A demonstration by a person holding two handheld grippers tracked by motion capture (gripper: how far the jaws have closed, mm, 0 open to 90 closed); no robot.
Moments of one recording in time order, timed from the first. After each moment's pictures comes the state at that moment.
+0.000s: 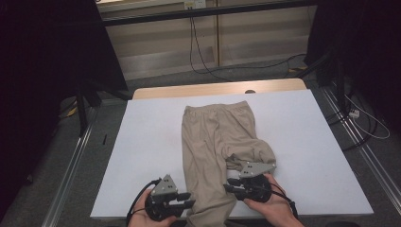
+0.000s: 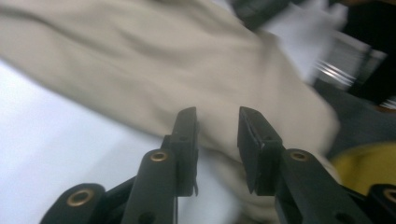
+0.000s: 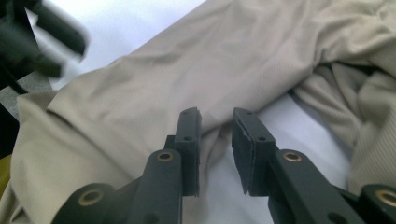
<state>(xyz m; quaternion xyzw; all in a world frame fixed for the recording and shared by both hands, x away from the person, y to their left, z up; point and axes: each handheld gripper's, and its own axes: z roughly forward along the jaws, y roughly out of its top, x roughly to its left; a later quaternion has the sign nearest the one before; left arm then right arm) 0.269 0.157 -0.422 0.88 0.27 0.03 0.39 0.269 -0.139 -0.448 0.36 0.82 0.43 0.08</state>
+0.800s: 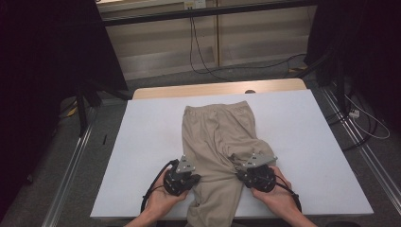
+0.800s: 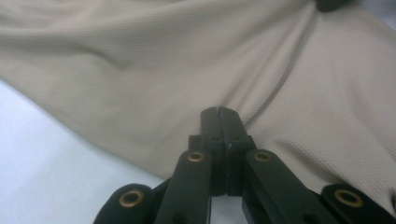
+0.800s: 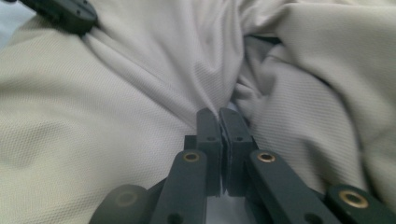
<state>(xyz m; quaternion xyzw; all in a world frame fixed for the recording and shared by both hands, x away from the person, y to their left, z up) 0.326 0.113 -0.447 0.89 0.28 0.09 0.34 0.291 -0.159 -0.455 0.40 0.83 0.36 0.14</state>
